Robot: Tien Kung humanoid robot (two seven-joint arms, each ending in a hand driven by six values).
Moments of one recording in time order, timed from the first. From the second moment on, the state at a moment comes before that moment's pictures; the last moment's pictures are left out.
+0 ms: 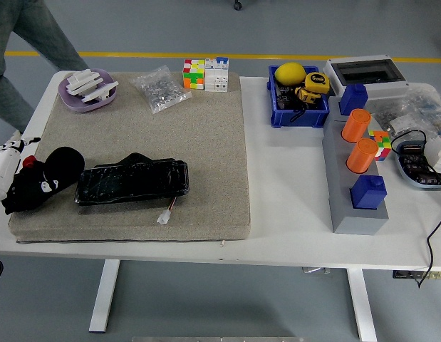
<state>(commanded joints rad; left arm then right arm) -0.05 0.30 -1.54 -1.15 2.09 0.31 -0.20 -0.10 -0.12 1.63 0.18 -0.37 -0.15 0.00</state>
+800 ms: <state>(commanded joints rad) -0.03 0.25 -1.57 -1.26 1.61 0.34 -0.37 -0.11 -0.12 1.51 0.18 -0.28 -0.17 -0.02</state>
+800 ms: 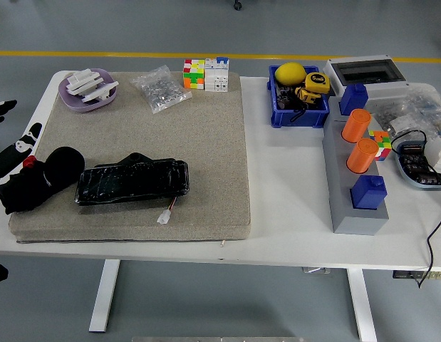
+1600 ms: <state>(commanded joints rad) 0.04 0.29 -1.60 -1.23 1.65 0.32 -0.35 -0.11 -0.15 1.47 0.18 -0.31 -0.18 -0.04</state>
